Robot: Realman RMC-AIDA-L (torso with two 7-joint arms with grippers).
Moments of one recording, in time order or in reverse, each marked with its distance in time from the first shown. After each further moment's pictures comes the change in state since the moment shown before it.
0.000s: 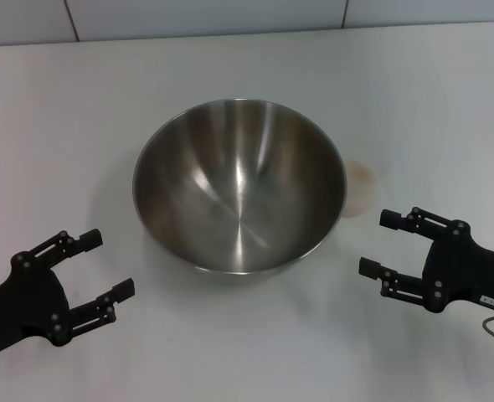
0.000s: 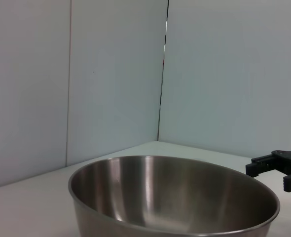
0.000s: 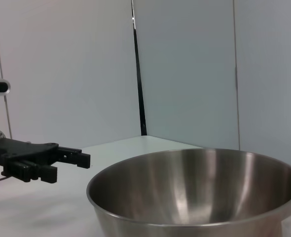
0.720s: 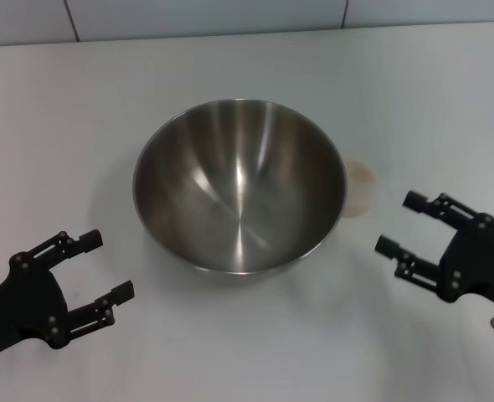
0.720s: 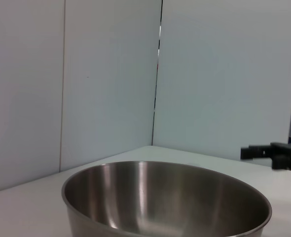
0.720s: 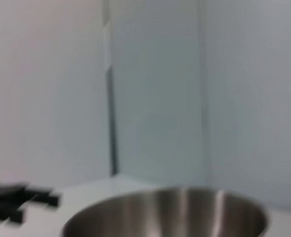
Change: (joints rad) left arm 0.000 0.006 0.002 0.000 0.002 0.024 -0.001; right arm -0.053 0.007 0.108 0.101 0.088 -0.062 -0.125
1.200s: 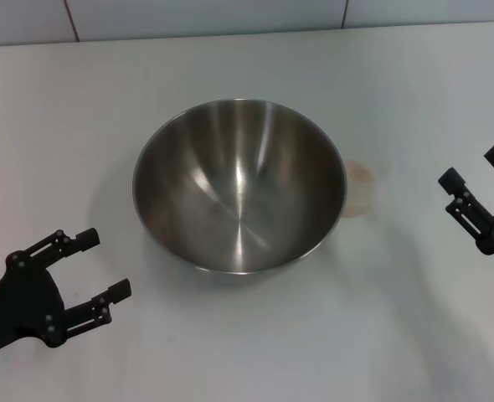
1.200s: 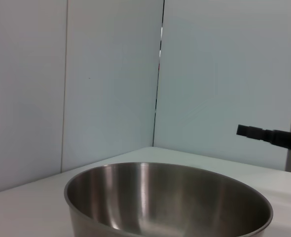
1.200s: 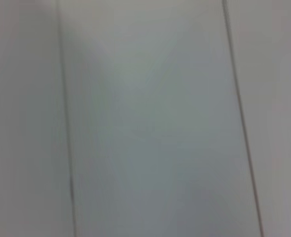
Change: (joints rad) left arm -0.001 0.005 -0.004 0.000 0.000 0.006 -0.009; right arm -0.054 0.002 0.169 0.259 0.218 0.035 -0.211
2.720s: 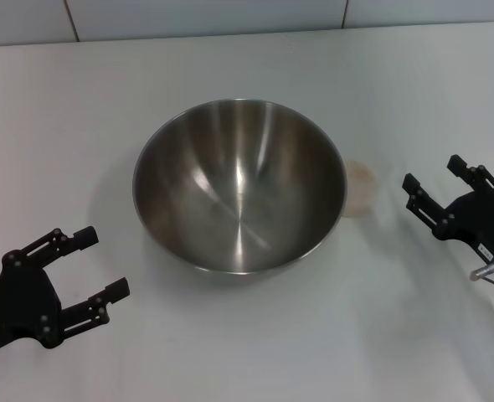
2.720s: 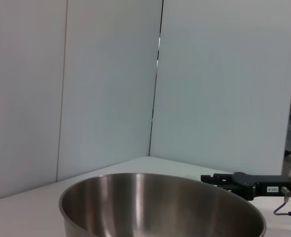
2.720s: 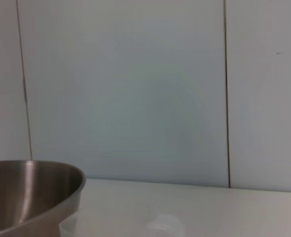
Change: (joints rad) left arm 0.004 0.002 -0.005 0.000 -0.007 0.033 -0.015; right arm 0.118 0.000 0.057 0.066 0.005 0.368 -0.119
